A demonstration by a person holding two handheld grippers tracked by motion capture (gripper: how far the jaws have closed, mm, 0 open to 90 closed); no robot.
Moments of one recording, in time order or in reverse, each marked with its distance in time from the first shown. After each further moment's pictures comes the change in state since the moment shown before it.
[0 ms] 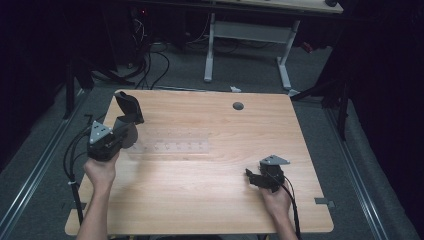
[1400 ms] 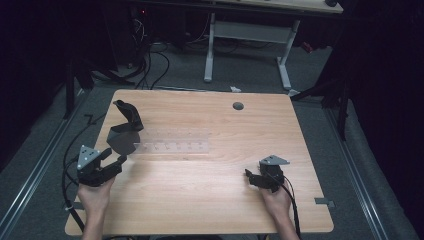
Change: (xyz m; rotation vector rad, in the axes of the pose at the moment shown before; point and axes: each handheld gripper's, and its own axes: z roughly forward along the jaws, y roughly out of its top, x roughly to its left) left arm 0.004 -0.026 -0.062 -0.008 0.076 -0.113; right arm 0.000 0.000 0.000 0.000 0.010 -0.011
